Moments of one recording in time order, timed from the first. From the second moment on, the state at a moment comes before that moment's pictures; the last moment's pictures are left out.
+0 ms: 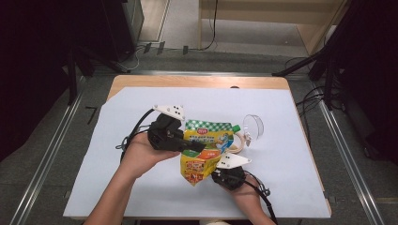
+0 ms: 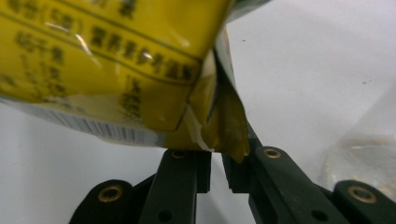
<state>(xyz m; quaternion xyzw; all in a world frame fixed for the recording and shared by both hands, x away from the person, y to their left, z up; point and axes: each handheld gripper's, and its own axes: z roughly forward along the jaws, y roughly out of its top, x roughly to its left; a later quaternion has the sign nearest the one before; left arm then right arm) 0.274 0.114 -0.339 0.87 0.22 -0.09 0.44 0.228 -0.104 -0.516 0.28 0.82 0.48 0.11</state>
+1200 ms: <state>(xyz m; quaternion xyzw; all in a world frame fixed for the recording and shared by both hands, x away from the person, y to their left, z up) 0.279 0.084 -0.370 0.86 0.29 -0.05 0.43 0.195 -0.072 -0.492 0.22 0.83 0.51 0.03</state>
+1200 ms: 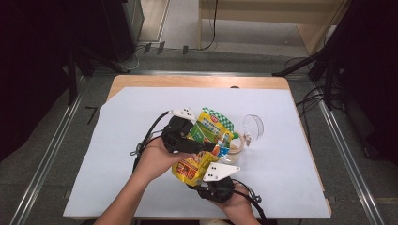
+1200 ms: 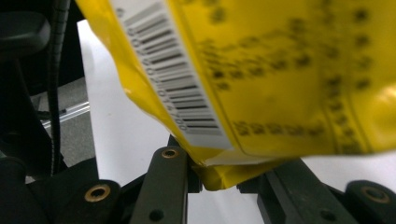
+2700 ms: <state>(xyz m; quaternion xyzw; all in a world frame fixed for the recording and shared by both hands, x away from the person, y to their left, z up) 0.311 0.073 -0.356 0.84 0.35 -0.08 0.41 0.219 -0.064 -0.457 0.21 0.82 0.53 0.00</state>
